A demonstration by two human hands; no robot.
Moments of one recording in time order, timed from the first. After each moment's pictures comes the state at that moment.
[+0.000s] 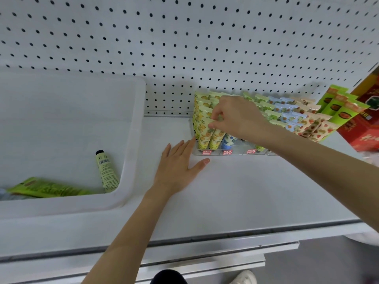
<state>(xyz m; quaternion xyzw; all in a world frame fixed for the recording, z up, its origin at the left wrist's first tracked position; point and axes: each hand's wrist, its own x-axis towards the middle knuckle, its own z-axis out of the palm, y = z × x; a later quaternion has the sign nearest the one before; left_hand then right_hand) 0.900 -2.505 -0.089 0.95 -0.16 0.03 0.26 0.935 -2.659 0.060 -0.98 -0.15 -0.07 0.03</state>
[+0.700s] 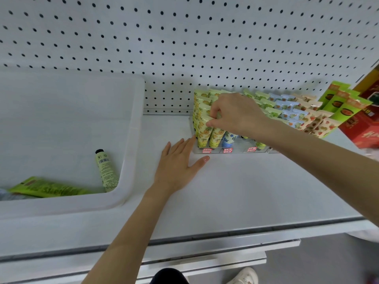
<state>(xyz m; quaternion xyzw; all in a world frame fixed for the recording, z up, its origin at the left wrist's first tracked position) 0.900 -2.505 -0.089 0.95 -0.16 0.04 0.27 0.936 -2.657 0.063 -0.99 -0.15 -0.06 0.03</state>
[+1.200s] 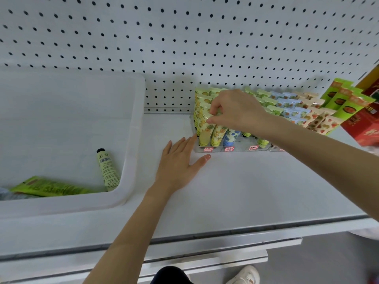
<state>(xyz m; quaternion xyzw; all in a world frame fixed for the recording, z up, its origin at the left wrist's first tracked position) 0.901 -2.505 -0.090 0.95 -0.16 0.04 0.27 0.938 -2.655 0.066 -0.99 -0.15 -0.05 0.06</state>
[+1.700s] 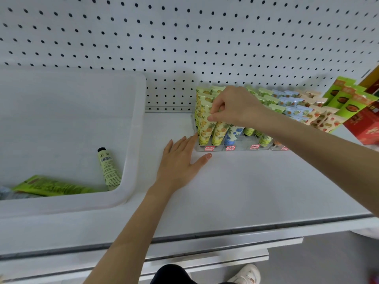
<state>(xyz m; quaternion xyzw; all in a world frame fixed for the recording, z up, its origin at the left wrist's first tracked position) 0.902 -2.505 -0.092 0.95 -0.16 0.05 0.27 0.944 -2.654 0.068 -0.98 -0.12 0.00 0.14</state>
